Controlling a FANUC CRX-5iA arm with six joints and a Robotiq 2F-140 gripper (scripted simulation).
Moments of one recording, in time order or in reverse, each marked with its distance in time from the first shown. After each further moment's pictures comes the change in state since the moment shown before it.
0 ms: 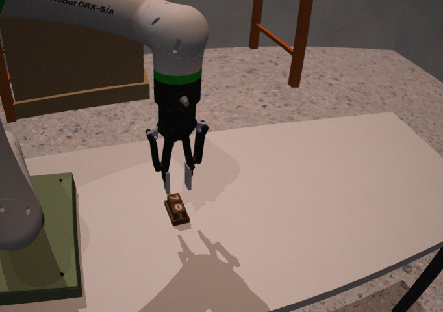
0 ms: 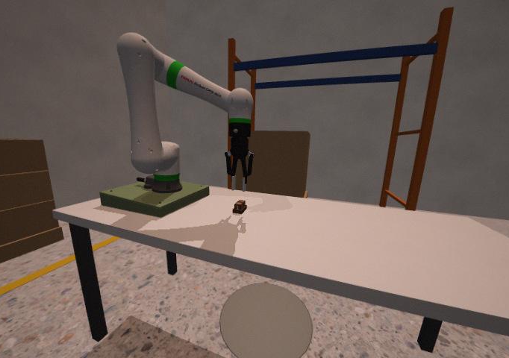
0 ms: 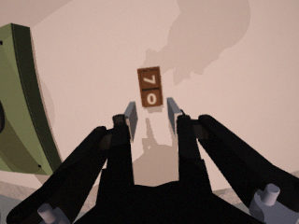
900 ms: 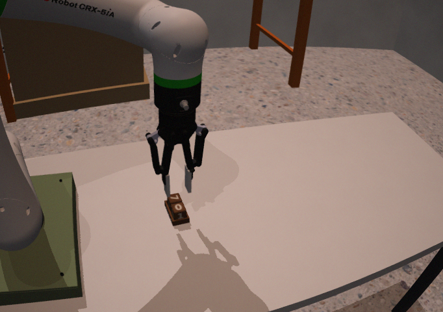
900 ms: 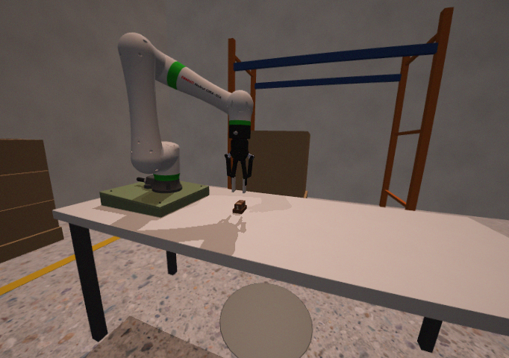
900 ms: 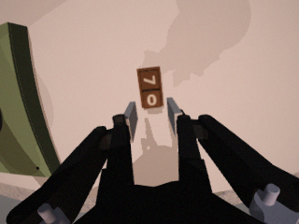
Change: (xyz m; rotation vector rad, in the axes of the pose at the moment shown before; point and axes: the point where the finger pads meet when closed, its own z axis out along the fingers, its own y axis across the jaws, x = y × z) arm 0.000 0.000 0.008 0.000 0.000 0.000
